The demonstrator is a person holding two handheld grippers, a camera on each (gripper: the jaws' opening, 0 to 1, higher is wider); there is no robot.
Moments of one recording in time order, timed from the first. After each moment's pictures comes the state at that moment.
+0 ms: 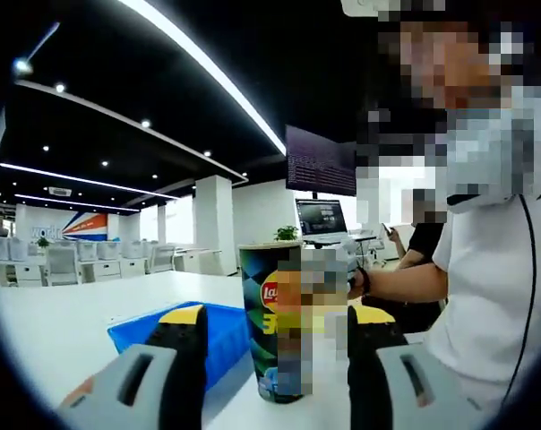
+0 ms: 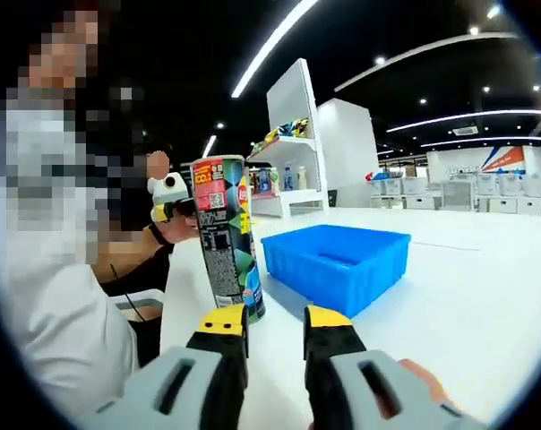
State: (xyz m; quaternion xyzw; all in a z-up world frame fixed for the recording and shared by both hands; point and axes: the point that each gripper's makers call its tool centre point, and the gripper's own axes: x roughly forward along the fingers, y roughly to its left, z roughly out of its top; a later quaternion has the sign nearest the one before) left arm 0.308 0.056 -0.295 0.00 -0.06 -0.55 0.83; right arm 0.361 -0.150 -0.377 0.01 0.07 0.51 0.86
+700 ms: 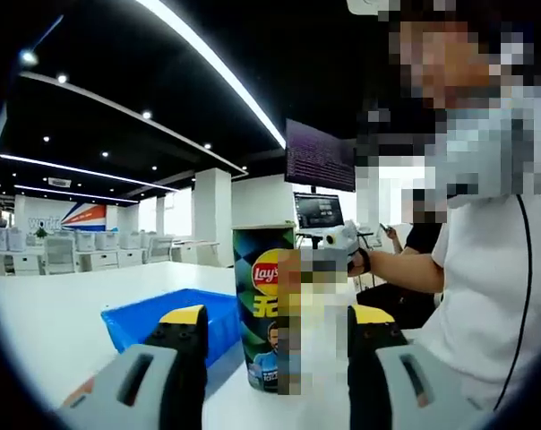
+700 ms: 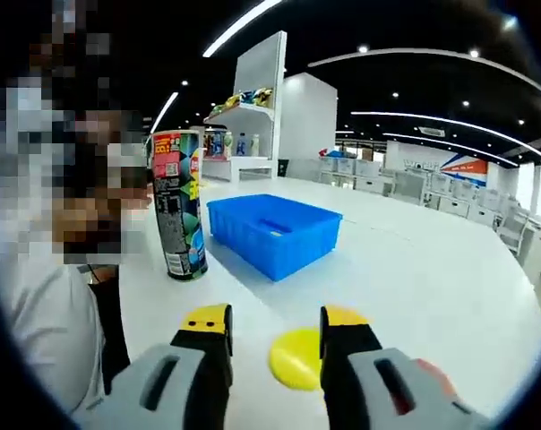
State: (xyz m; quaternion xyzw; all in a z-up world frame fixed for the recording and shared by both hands) left arm 0.302 0.053 -0.312 -0.01 -0.04 -0.55 0.83; right arm 0.376 -0.217 -0.394 -0.09 0.15 0.38 0.91
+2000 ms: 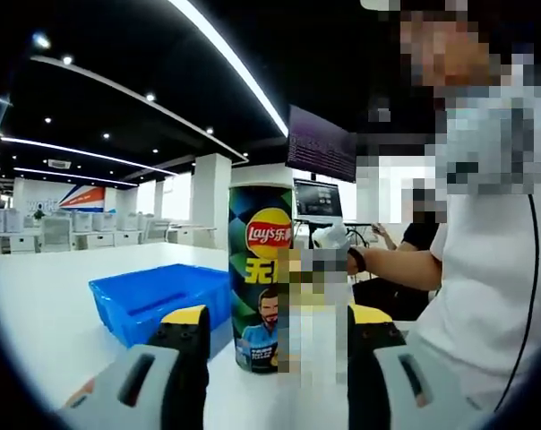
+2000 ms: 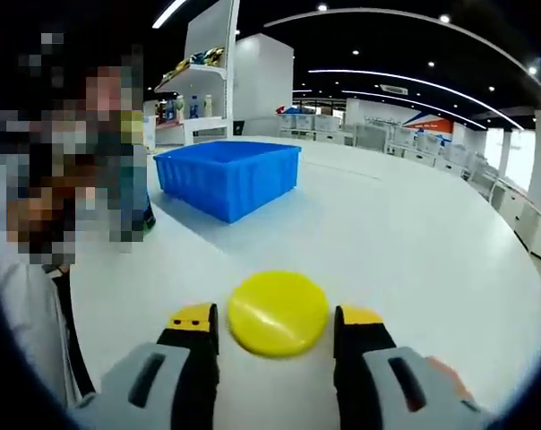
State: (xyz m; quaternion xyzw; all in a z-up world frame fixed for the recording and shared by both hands) left arm 0.301 0.048 -0.345 -0.02 0.00 -0.56 0.83; right arm 0.394 -0.235 -0.460 -0.09 0.23 0.30 0.92
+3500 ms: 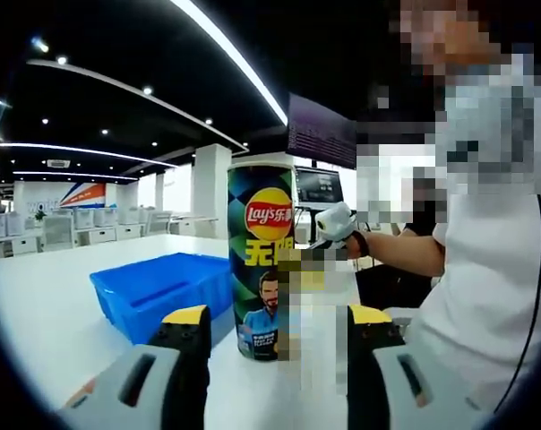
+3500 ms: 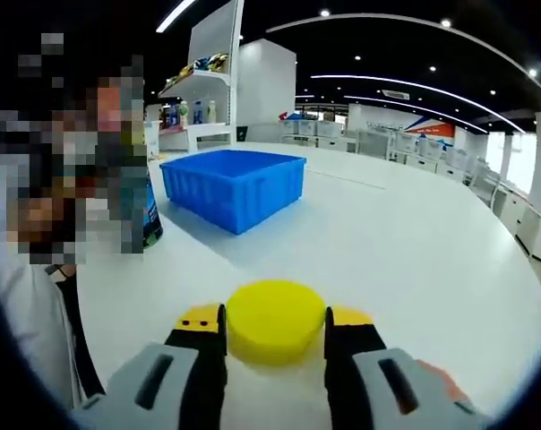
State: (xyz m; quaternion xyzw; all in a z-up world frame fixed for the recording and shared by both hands) left arm 0.300 0.047 -0.358 0.01 0.01 -0.55 0.83; right arm 0.391 -0.228 -0.446 -0.09 0.21 0.30 0.93
